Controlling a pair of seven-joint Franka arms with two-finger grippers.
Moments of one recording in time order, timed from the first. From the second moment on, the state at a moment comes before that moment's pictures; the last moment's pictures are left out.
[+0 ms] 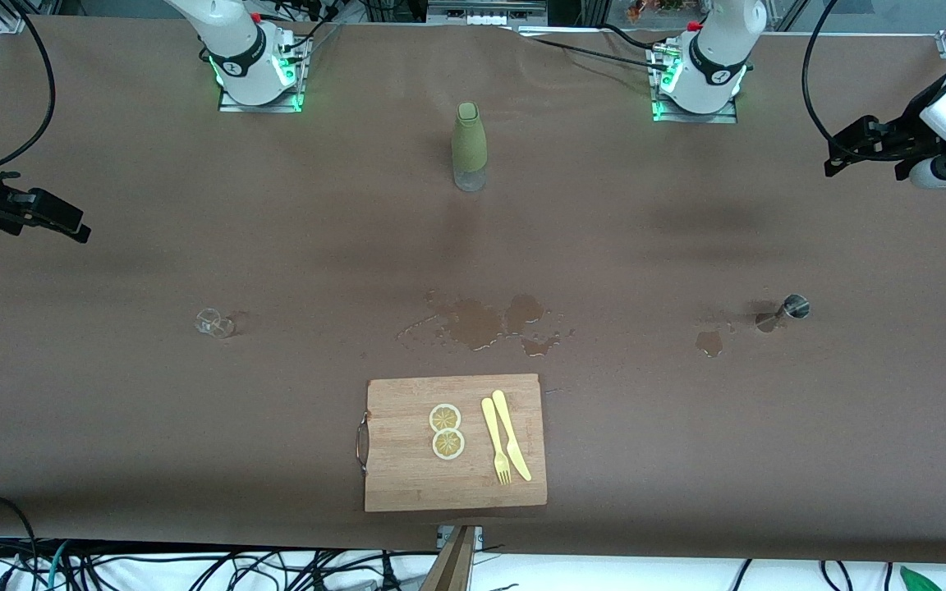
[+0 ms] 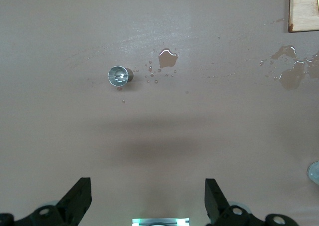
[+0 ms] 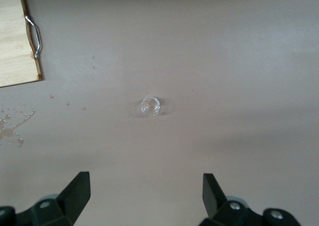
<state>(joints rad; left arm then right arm) 0.20 -0.12 -0.20 -1.74 -0.04 1.53 0.02 0.09 0.08 -0.13 -1.58 0.03 1.67 0.07</state>
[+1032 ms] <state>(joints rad) 0.11 -0.11 -0.10 -1.74 -0.04 1.54 0.02 0.09 0.08 -0.13 -1.59 0.03 1.68 0.07</state>
